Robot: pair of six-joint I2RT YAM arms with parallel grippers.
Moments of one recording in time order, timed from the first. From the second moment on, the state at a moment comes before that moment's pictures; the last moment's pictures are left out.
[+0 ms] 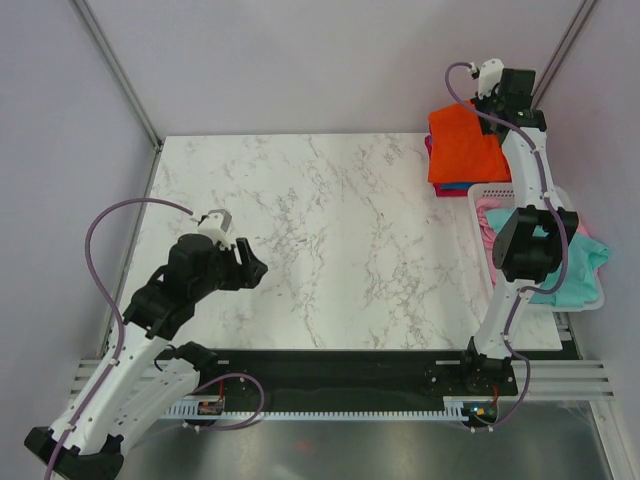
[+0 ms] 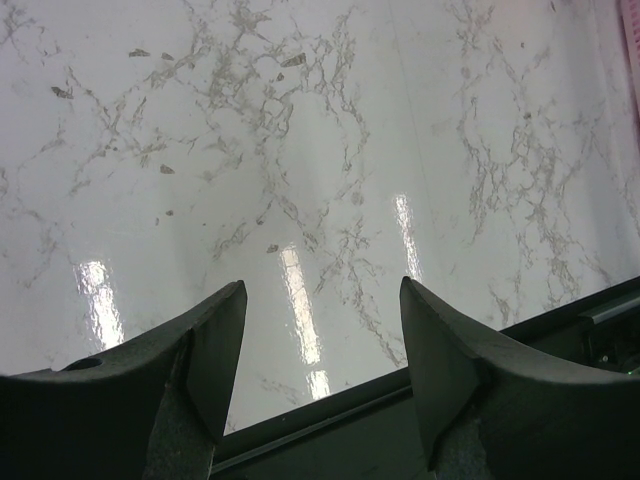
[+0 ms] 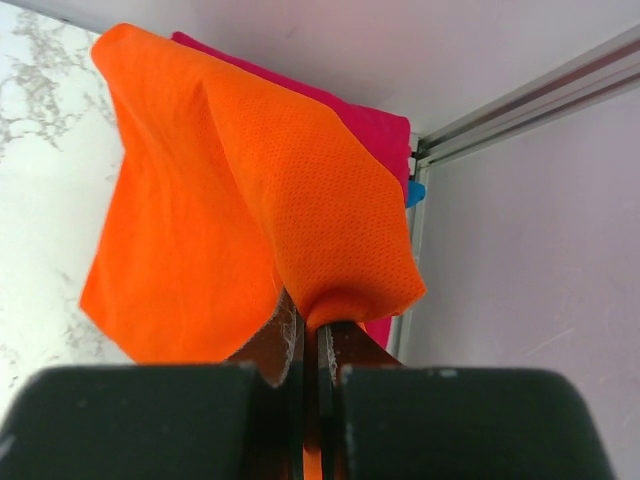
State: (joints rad) left arm -0.47 0.66 0.79 -0.70 0.01 -0.44; right arm -0.10 2.05 2.10 -0.59 0.01 -0.45
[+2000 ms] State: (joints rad) left arm -0.41 0.62 0.78 -0.70 0.06 -0.43; right arm 0.11 1.03 1.01 -0.19 0.29 0.42
